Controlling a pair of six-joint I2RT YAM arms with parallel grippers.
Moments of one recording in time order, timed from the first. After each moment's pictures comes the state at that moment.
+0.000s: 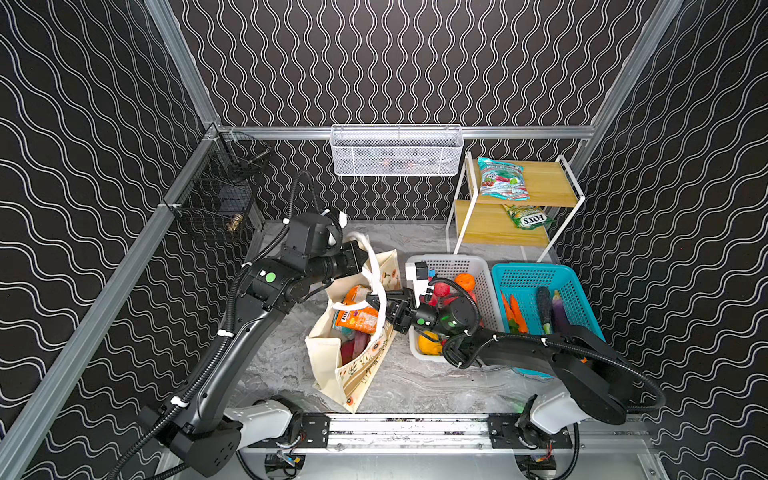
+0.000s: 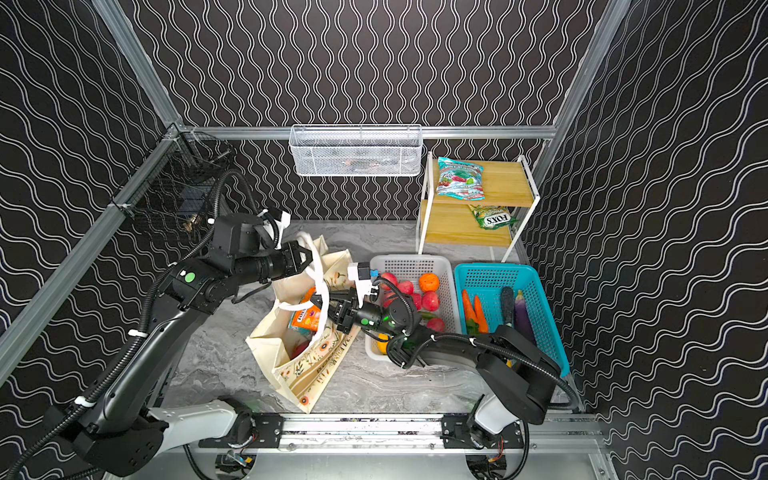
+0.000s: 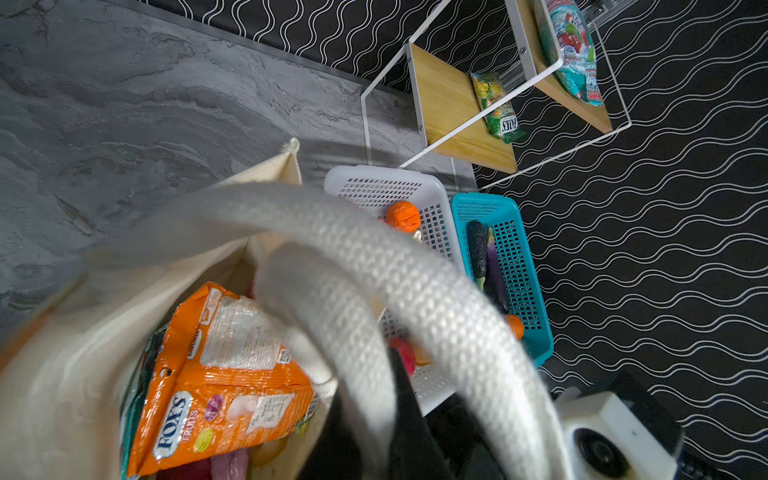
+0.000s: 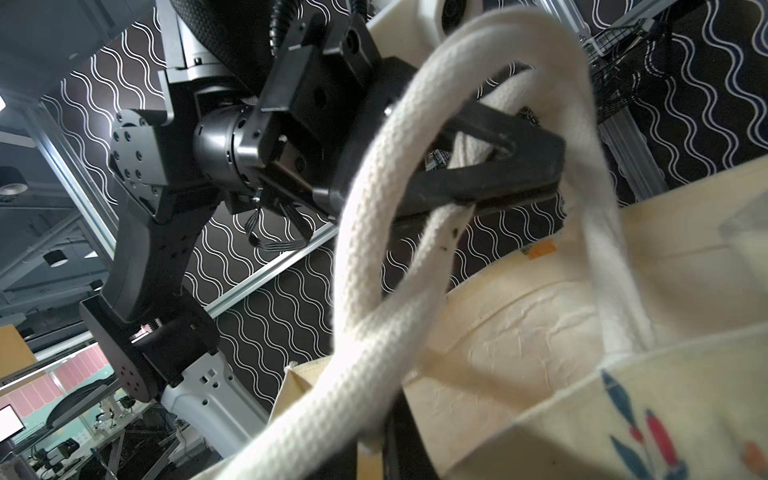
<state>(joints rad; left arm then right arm) -0.48 1.22 1.52 -0.87 0.17 -0.62 0.94 1.53 0.73 1.16 -0.42 0.72</state>
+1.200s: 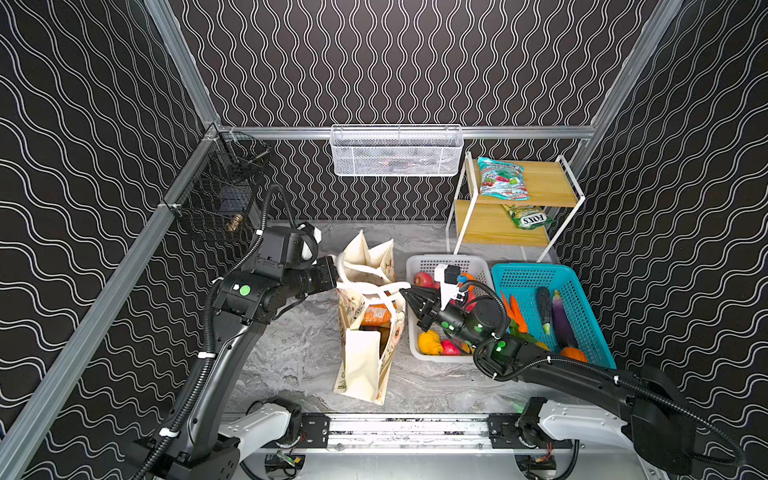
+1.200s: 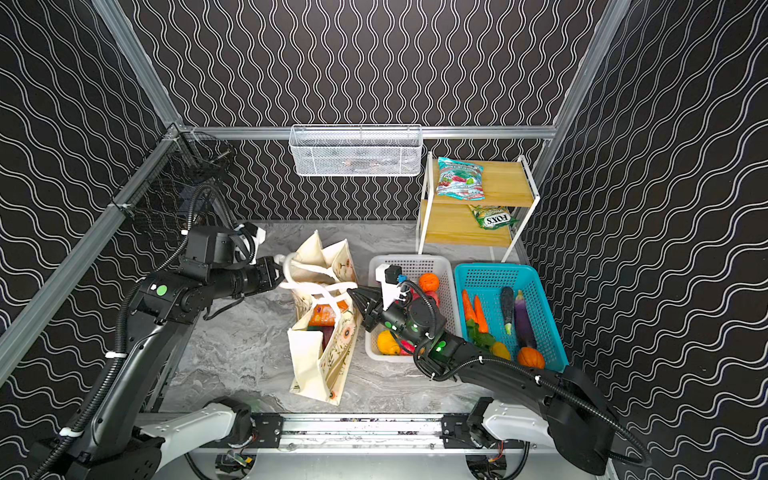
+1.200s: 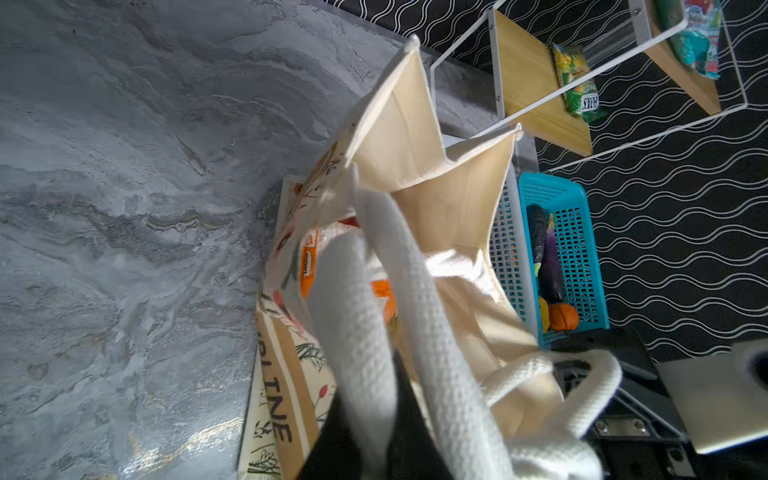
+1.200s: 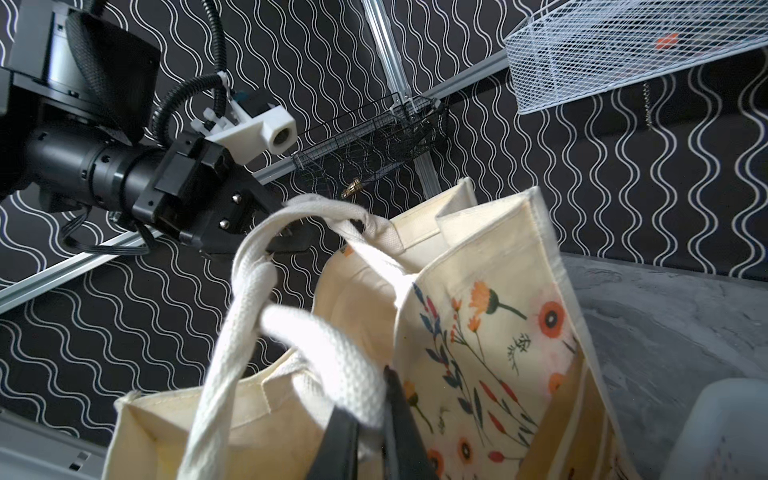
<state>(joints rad) -0.31 1.12 1.47 -1.07 0.19 -0.51 0.90 1.16 0.61 0.68 -0.08 0.40</state>
